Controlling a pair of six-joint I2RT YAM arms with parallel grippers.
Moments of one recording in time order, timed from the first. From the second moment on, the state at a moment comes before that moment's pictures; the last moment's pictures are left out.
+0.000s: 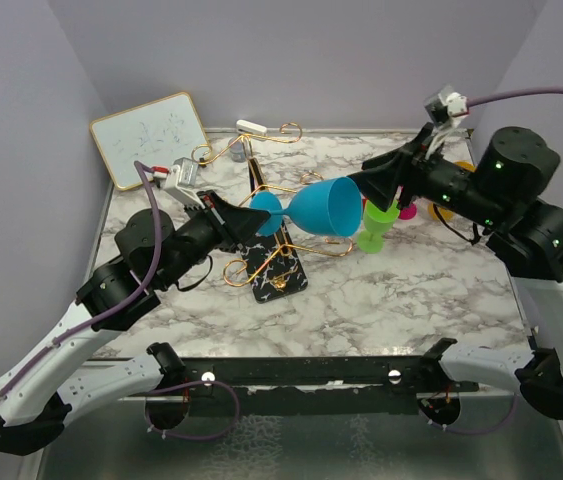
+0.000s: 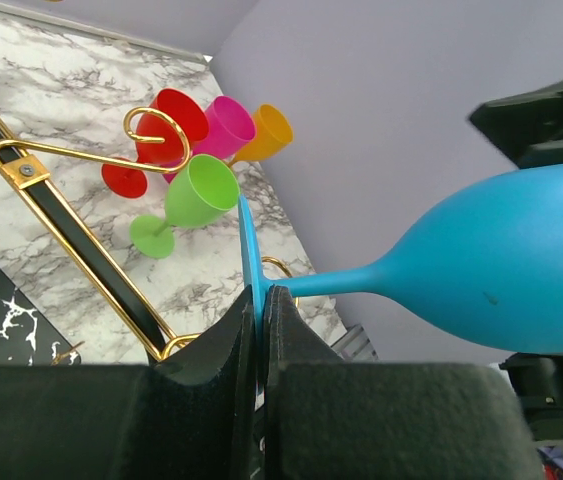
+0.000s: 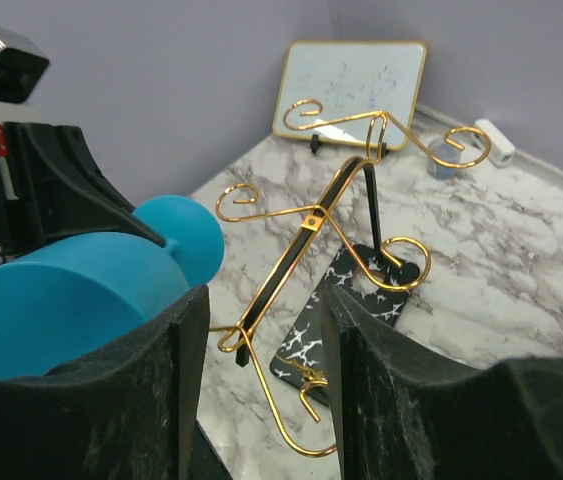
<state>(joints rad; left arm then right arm) -0.87 0.81 1.16 -0.40 -0.13 -0.79 0.66 1.11 1.79 -0.70 -0.25 0.20</state>
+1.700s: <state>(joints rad) -0.87 0.85 1.22 -0.45 -0.17 -0.79 0.67 1.09 1.74 -0.75 -0.19 0.25</state>
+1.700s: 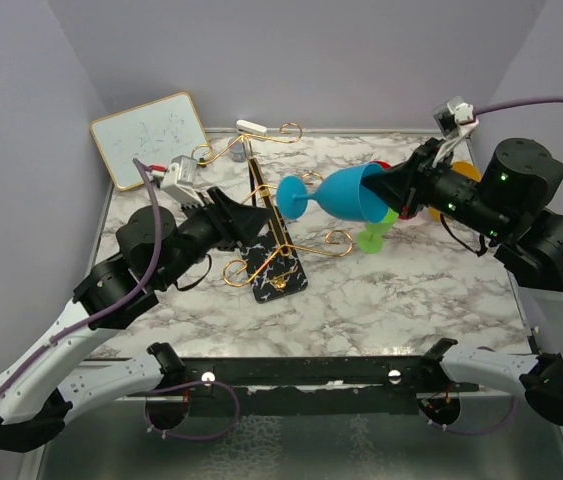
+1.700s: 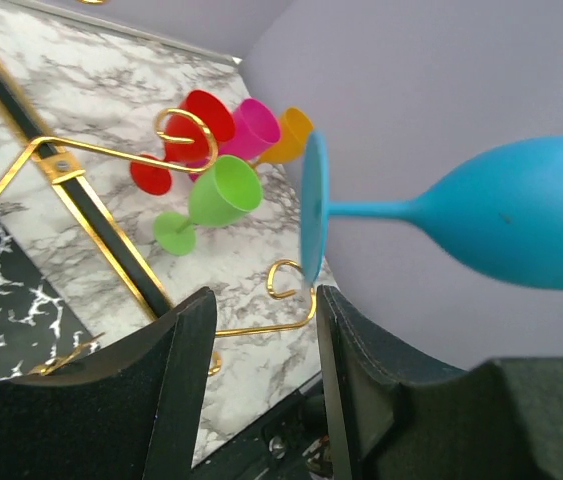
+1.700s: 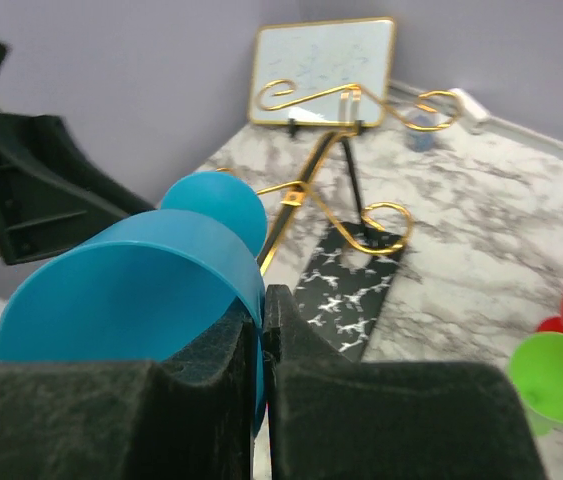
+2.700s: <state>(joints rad) -0.87 0.73 1.19 -0.64 -0.34 -0.72 0.41 1.53 2.24 -1.09 0.49 0.15</state>
